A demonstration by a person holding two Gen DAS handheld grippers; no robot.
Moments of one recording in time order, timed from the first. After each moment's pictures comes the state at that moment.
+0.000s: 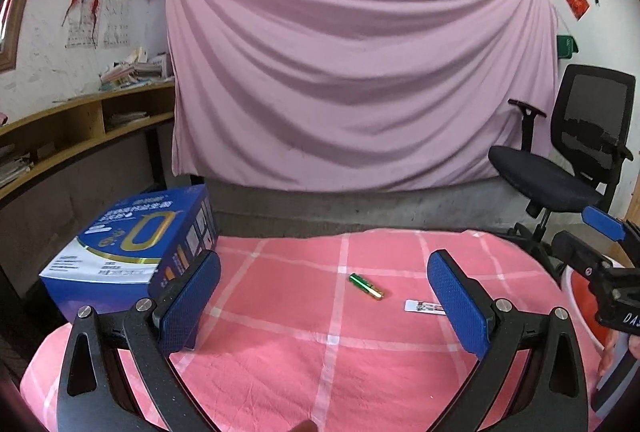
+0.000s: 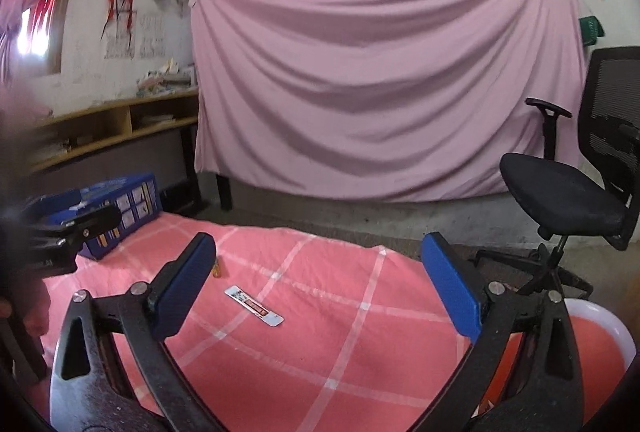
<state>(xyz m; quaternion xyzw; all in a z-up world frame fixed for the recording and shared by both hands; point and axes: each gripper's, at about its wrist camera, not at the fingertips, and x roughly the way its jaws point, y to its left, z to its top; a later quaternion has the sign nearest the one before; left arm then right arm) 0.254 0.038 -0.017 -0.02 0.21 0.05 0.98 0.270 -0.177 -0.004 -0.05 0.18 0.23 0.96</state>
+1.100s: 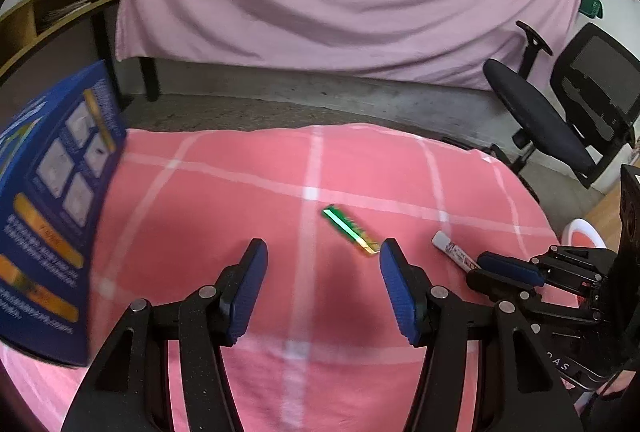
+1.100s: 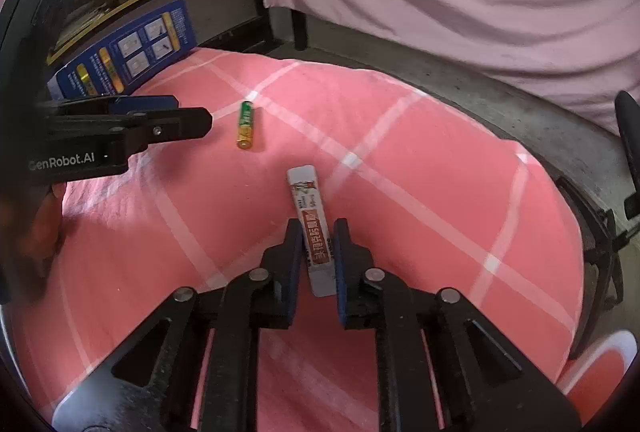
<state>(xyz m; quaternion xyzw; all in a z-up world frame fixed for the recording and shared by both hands) 0.363 0.044 -0.070 -0.09 0.43 -0.03 0.90 0.352 -0.112 -0.082 -0.15 0.43 0.34 0.82</state>
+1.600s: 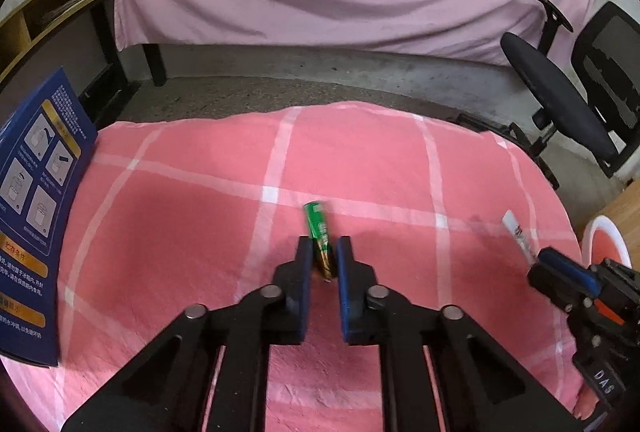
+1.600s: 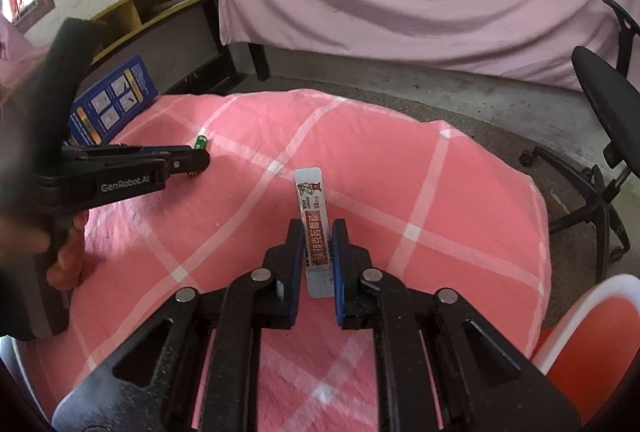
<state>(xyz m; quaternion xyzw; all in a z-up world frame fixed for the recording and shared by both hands) 0.397 0.009 -0.080 -0.06 0.48 0.00 0.88 0.354 -0.162 -0.066 -0.06 0.41 0.29 0.86</state>
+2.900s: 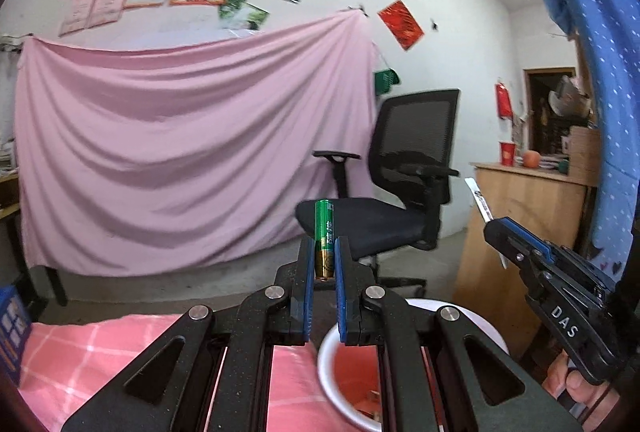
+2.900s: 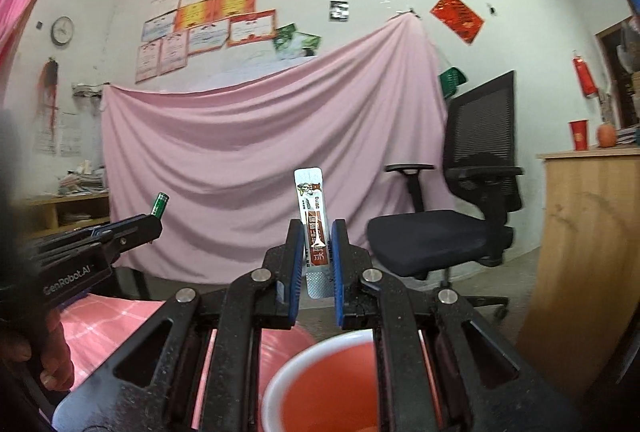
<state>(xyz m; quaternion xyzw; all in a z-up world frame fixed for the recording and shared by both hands) 0.213 -0.224 0.046 0.02 0.08 -0.23 0.97 0.150 -0.369 0.050 0.04 0.01 0.02 1.00</state>
